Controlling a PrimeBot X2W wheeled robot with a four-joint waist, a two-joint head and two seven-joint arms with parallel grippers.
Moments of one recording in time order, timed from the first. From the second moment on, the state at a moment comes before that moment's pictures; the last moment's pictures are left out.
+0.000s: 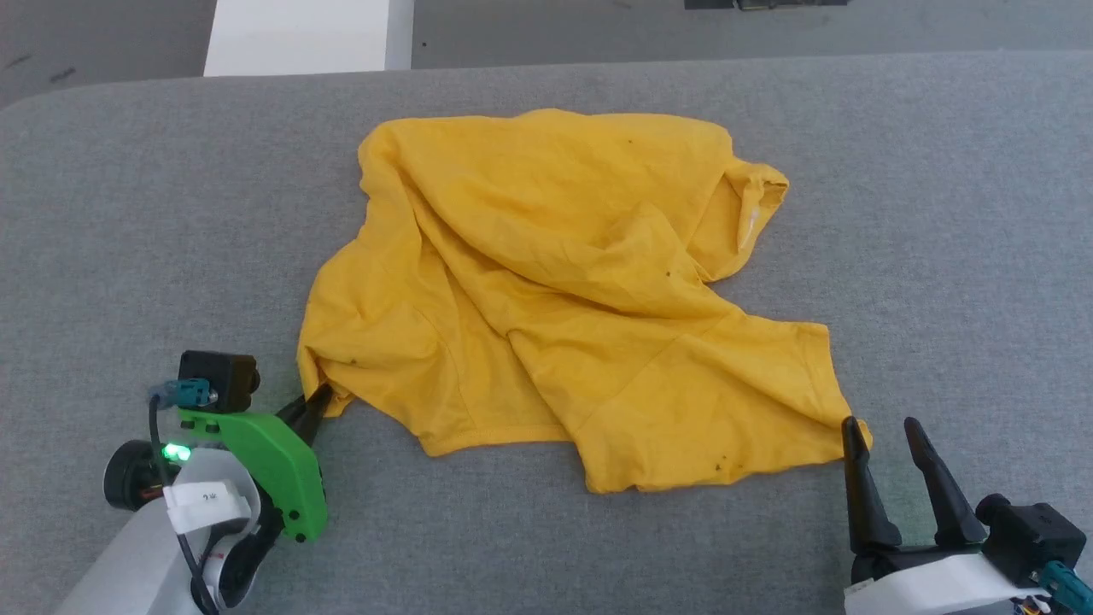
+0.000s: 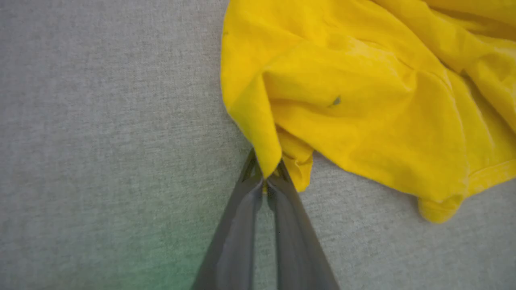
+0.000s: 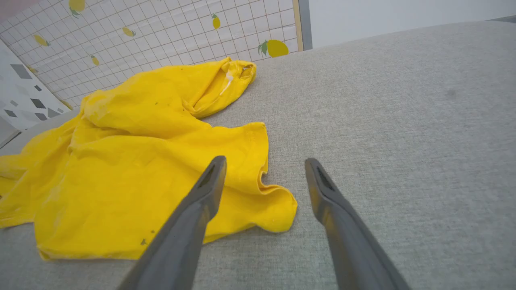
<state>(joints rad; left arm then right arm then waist) -0.28 0.53 -0.45 0.22 -0.72 -0.01 0.21 0.11 -0.05 -0.01 0.07 0.26 0.13 -0.26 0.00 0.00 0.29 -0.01</state>
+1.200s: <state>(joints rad) 0.12 0.71 -0.49 -0.11 -0.59 0.13 0.19 0.11 -0.05 -0.04 0.11 0.27 0.13 -0.26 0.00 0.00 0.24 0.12</state>
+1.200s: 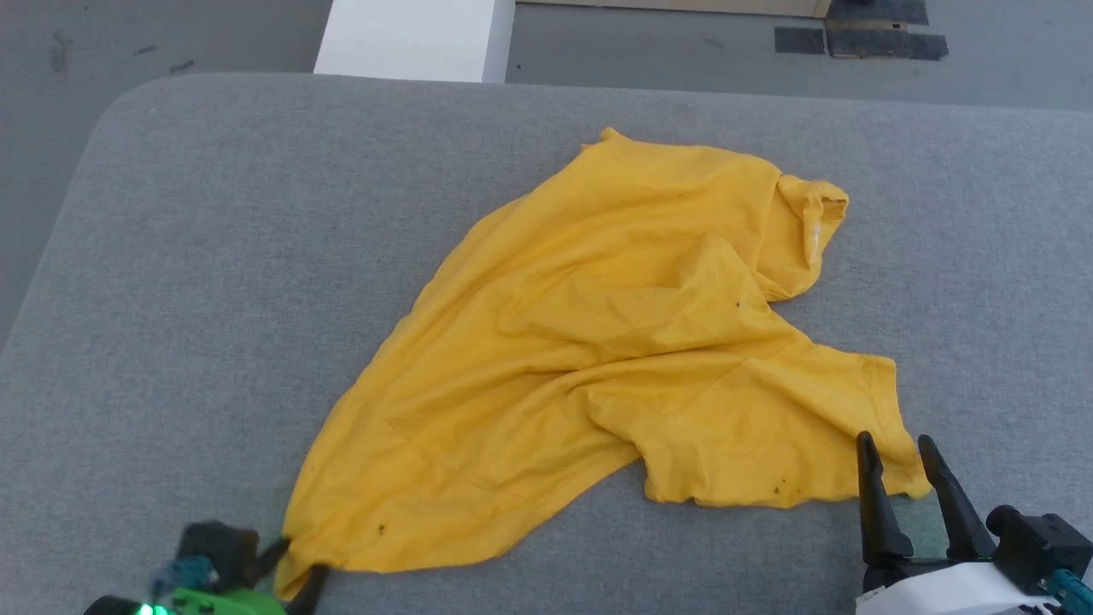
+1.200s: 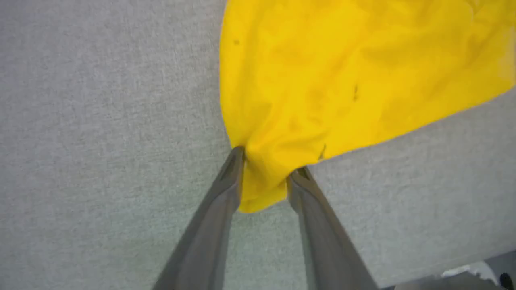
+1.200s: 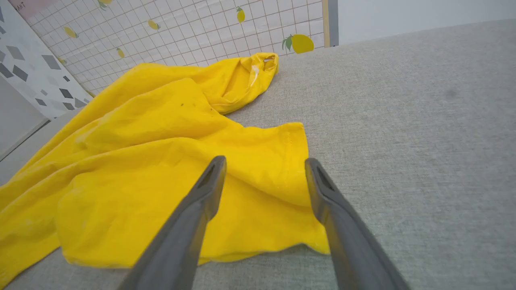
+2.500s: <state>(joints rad) 0.13 0.16 -0.01 -0.13 -0.30 0.00 -0.26 0.01 -0.05 0.18 -0.07 0.20 0.13 0.22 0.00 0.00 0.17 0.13</state>
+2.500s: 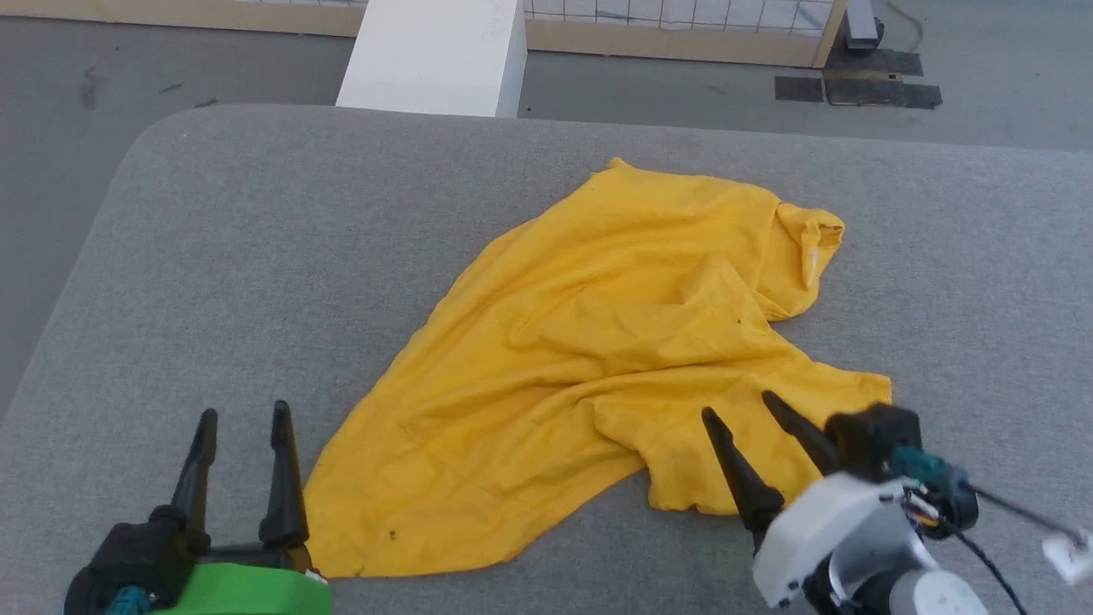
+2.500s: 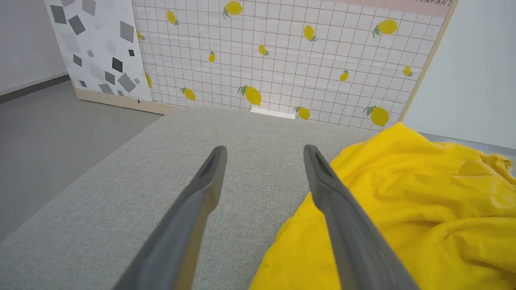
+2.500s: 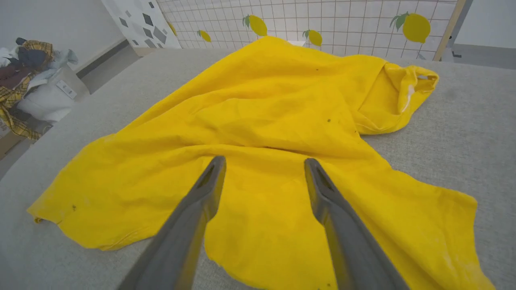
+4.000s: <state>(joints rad) 0.09 0.11 0.03 0.01 -0.27 -0.12 -0.26 0.10 -0.07 -0.08 -0.16 0.09 0.13 0.86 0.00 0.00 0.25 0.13</state>
